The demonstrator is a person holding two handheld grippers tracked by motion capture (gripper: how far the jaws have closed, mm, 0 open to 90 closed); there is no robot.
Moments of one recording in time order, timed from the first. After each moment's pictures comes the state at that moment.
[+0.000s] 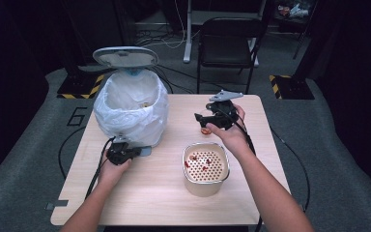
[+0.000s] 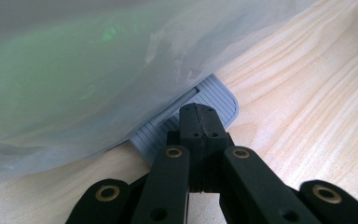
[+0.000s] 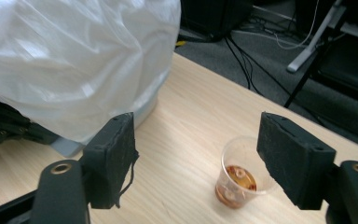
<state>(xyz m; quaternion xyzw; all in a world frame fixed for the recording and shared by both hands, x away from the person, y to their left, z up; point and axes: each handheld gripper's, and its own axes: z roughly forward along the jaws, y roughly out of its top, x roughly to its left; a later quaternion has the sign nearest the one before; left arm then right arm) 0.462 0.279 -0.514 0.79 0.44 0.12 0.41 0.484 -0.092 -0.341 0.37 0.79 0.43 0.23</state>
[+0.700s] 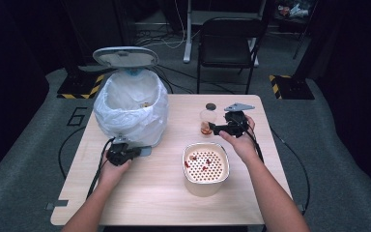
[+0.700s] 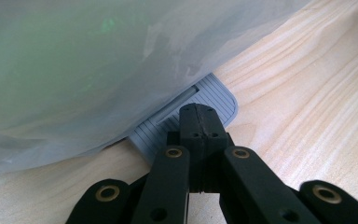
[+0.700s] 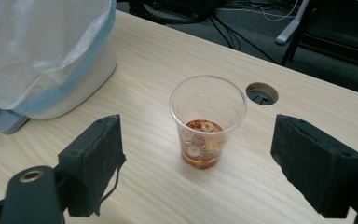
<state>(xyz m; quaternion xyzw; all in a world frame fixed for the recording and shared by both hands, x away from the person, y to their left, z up) 0.460 0.279 -0.516 0.79 0.44 0.12 0.41 0.508 -0.140 -0.408 0.42 0.77 0.42 0.22</state>
